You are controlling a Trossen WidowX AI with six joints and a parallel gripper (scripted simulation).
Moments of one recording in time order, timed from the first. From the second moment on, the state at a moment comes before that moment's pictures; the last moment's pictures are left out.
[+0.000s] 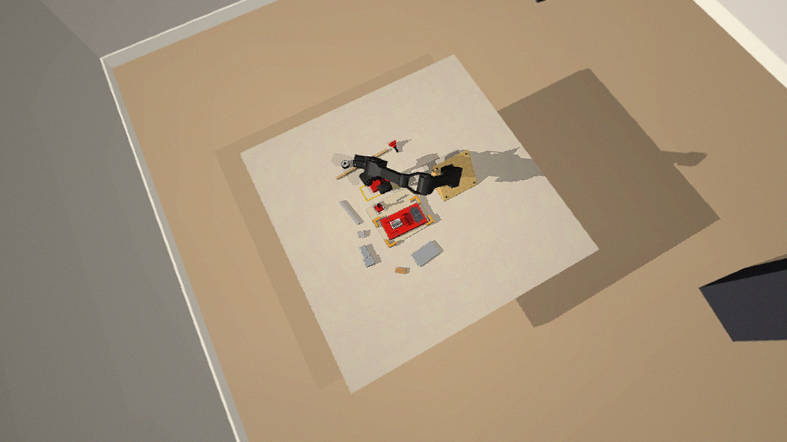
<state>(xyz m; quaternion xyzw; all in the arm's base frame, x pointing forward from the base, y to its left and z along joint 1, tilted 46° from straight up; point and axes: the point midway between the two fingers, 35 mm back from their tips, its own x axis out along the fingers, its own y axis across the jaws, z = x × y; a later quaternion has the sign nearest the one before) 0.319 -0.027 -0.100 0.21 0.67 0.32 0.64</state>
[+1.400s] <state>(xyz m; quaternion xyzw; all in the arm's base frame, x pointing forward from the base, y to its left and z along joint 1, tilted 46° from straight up) 0.315 -0.011 -0.115 0.21 0.67 0.32 0.64</state>
